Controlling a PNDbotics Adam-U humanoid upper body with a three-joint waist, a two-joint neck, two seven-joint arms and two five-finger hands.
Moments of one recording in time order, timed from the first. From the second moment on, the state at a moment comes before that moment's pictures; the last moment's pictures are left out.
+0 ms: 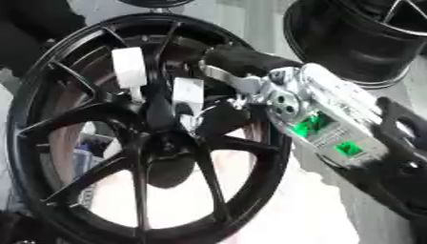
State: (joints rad) left arm -0.17 0.80 0.17 -1.85 0.17 0.19 0.38; right arm -0.80 -0.61 0.64 -1.99 0.56 0.62 0.62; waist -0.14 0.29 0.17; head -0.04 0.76
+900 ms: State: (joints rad) left arm -0.18 0.79 0.17 -1.85 0.17 0.20 0.39; right arm -0.79 -0.61 0.63 -1.99 0.53 0.63 0.61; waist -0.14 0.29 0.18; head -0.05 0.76
